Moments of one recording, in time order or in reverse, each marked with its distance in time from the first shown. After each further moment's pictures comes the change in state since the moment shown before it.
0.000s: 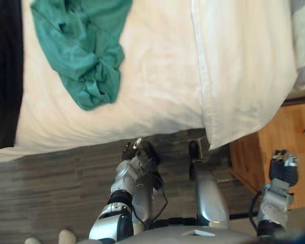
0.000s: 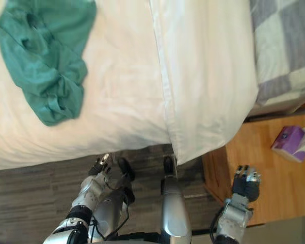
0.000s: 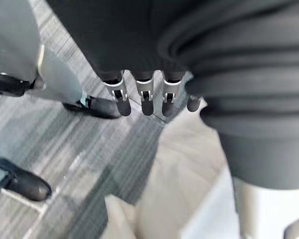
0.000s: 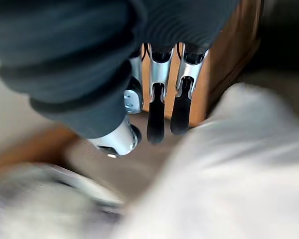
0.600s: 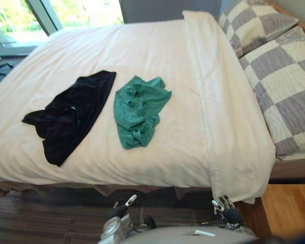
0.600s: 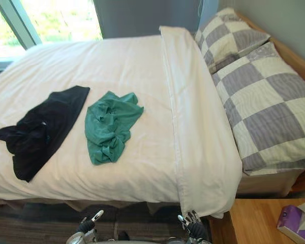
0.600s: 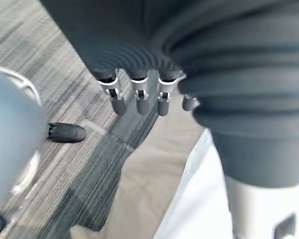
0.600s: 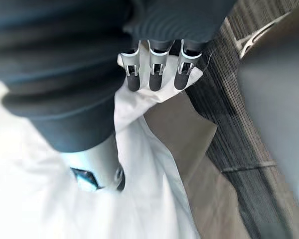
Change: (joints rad) left arm 0.350 0.045 -0.073 0.058 0.248 -0.053 -0.017; right arm 0.126 0.011 0.245 0.361 -0.537 0.044 -0.063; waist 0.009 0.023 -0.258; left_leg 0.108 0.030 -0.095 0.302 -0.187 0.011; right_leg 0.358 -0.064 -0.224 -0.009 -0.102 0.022
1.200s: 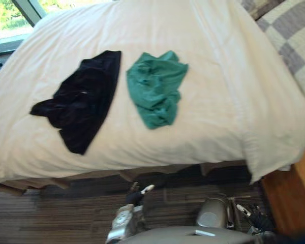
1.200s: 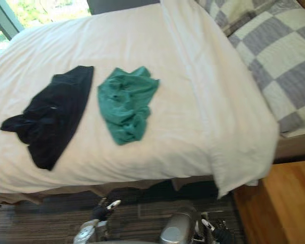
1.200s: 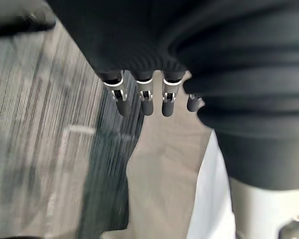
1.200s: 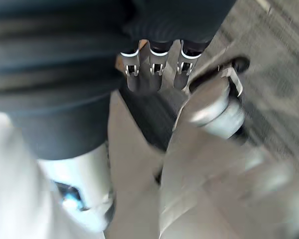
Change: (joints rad) left arm -0.087 0.025 -0.220 0.016 -0.034 -0.056 -0.163; right arm -0.038 -0.019 -0.112 0.095 -0.079 -0.061 -0.057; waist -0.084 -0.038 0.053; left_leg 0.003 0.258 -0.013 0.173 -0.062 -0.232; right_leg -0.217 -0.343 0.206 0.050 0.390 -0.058
